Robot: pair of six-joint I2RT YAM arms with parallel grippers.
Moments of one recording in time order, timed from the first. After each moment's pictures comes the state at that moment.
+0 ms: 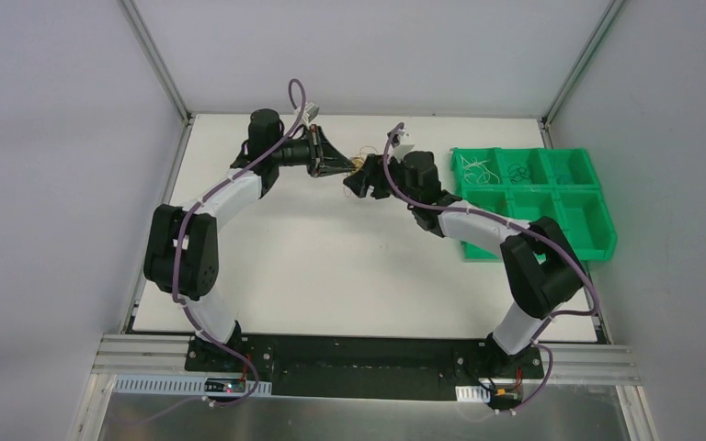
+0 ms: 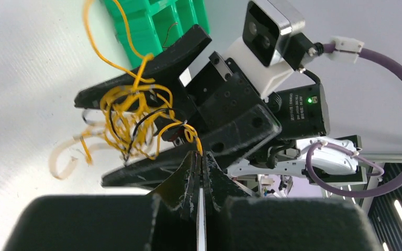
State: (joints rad) left arm -0.27 1.72 1.21 0.27 1.03 -1.08; right arm 0.60 1.68 1.02 0.39 -0.24 0.53
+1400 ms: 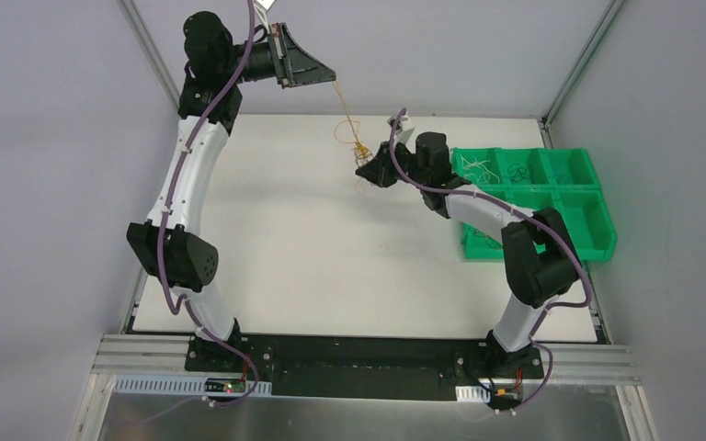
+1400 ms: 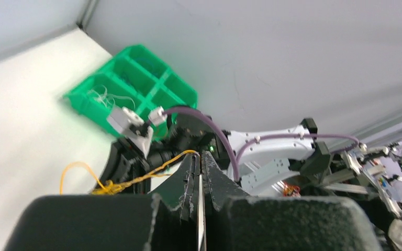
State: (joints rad) left arm -0.17 1.74 1.98 -0.03 1.10 -0.89; right arm 0.49 1.76 1.14 0.34 -0.51 0.37
